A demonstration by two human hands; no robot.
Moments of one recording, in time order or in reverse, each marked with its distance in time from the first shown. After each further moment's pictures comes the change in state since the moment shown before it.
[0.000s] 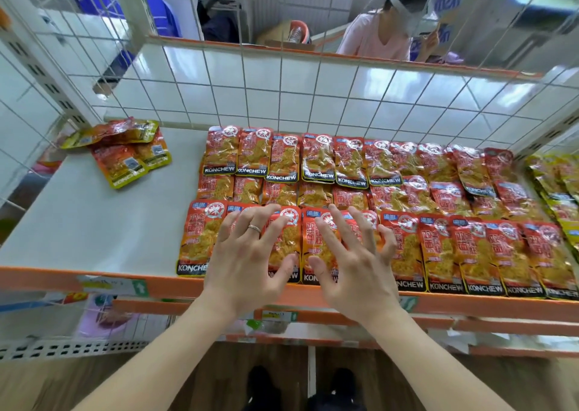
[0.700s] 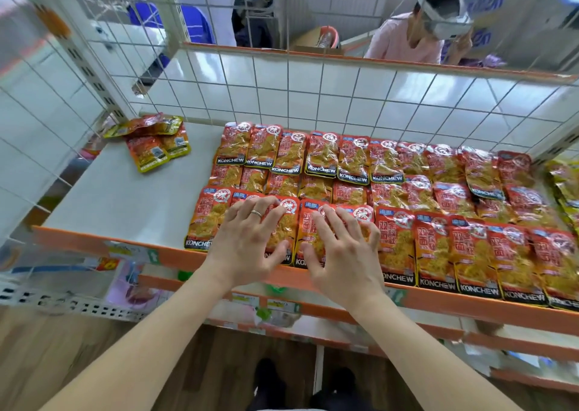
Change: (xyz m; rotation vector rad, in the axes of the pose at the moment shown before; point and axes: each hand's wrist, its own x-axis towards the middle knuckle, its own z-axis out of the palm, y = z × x) left_hand 0.001 0.004 0.005 0.134 -0.012 0.022; right_hand -0.001 0.004 0.003 0.093 -0.050 -0.013
